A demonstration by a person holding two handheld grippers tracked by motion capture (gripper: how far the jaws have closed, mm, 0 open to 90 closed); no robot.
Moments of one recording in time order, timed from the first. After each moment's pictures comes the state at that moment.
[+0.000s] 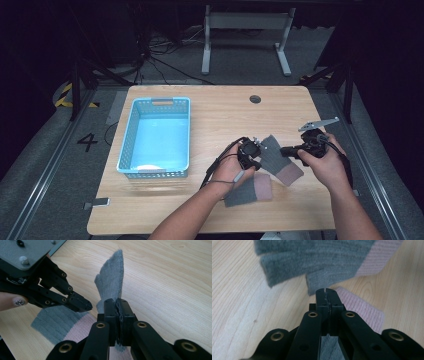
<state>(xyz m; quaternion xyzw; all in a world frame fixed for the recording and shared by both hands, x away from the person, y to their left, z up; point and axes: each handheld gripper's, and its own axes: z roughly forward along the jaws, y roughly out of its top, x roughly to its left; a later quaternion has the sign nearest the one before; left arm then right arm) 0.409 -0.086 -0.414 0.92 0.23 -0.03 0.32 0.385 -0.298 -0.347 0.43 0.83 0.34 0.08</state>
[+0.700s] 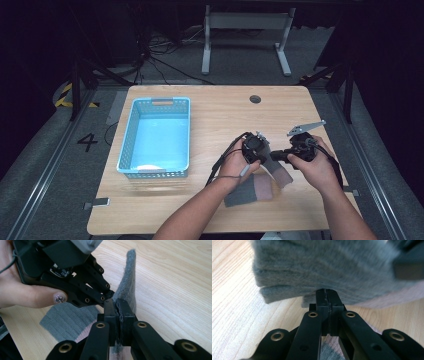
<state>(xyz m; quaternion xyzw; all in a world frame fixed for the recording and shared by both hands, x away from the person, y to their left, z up) 0.426 -0.100 -0.417 0.90 0.26 -0.03 0.35 0.383 -0.272 -0.356 0.40 0.85 0.34 0.06</state>
